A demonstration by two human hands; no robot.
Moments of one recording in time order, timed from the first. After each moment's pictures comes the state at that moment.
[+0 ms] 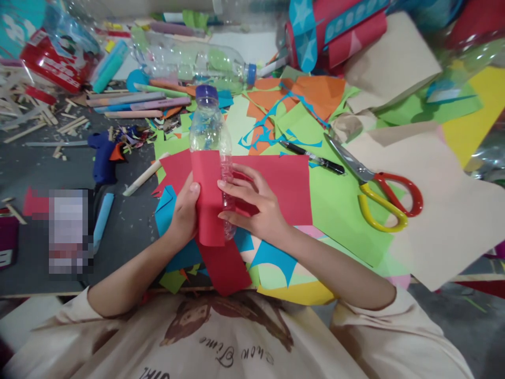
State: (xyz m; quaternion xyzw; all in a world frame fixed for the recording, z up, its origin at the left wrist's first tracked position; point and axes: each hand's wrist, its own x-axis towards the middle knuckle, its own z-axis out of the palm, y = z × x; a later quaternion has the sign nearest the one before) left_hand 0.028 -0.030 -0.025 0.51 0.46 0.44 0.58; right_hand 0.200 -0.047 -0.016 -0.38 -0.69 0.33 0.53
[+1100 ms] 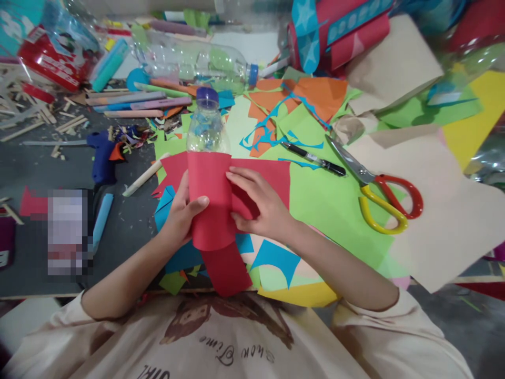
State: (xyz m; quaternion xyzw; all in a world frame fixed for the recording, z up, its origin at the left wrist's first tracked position) left_hand 0.026 -0.033 0.008 0.37 0.48 0.40 0.69; right_hand 0.216 -0.038 -0.014 -0.38 -0.79 0.23 0.42
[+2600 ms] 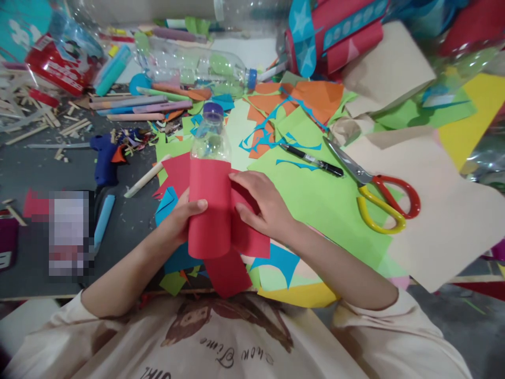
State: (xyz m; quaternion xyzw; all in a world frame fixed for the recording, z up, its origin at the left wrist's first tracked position) left_hand 0.022 -0.028 0.009 0.32 0.45 0.34 0.76; right_hand 0.219 -0.036 -0.017 -0.40 -0.79 0.21 0.42
